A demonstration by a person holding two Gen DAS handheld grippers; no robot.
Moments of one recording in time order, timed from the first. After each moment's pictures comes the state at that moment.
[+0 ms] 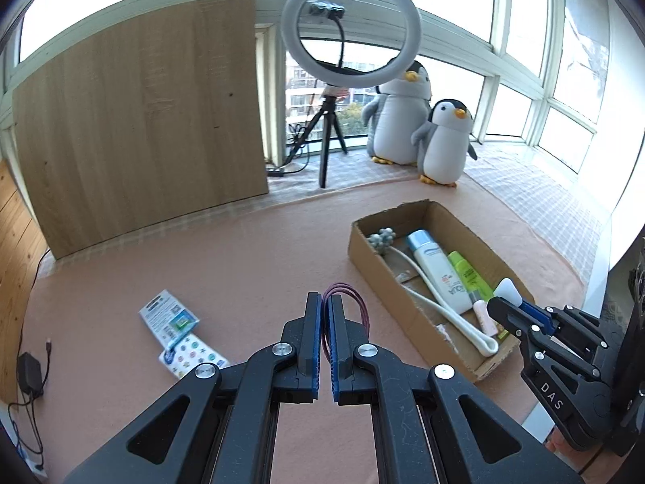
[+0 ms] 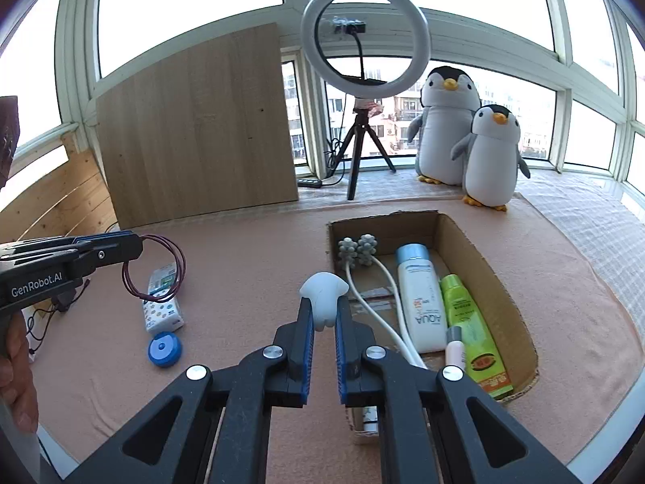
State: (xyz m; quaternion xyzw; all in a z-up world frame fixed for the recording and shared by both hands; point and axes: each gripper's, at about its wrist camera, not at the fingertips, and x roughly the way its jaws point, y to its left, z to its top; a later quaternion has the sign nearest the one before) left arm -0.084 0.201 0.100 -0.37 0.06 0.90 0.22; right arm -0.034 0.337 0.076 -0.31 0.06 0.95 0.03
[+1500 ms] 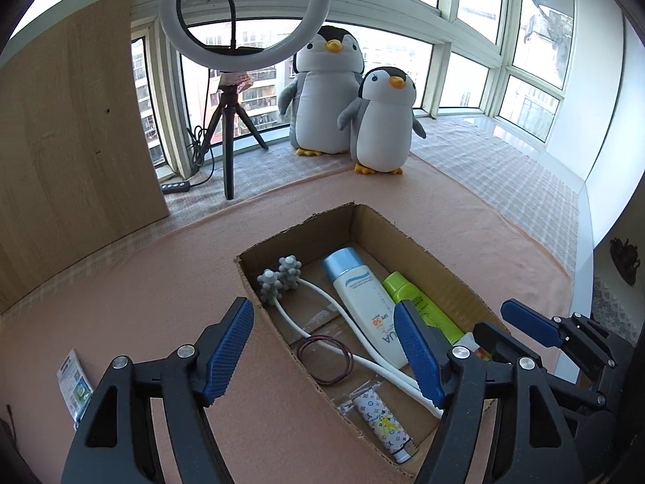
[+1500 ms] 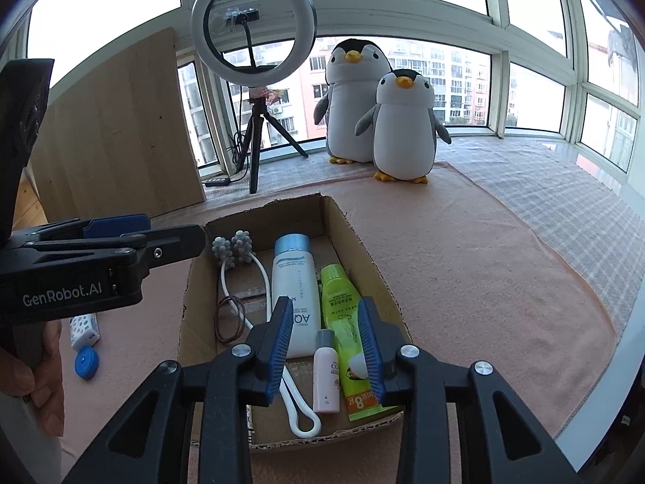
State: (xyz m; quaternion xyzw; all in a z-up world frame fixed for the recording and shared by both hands) left arm -0.127 0.328 0.069 -0.38 0.09 0.88 0.29; right arm -0.044 0.427 0.058 -0.33 0.08 0.93 0.10
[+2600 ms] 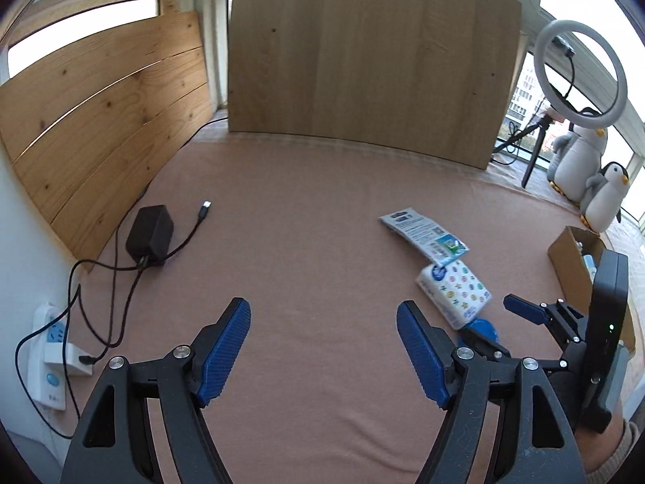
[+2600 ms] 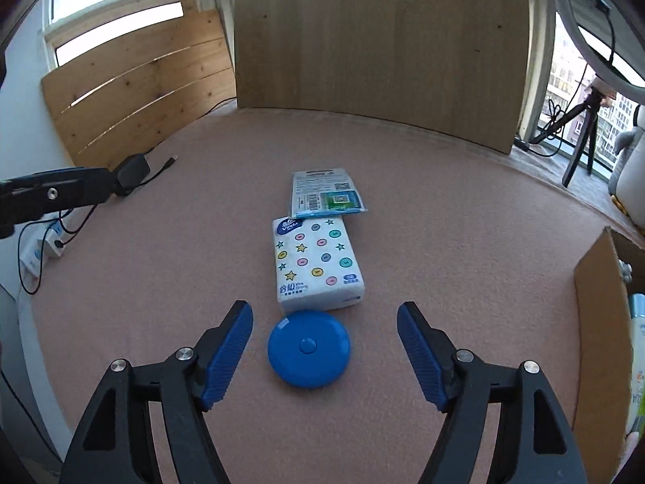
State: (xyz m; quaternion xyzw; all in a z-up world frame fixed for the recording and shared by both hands) left arm -0.059 -0.081 0.043 -0.42 -0.06 0.90 -0.05; right arm -0.142 0.125 -0.025 -0.42 -0.08 0.88 -0.22
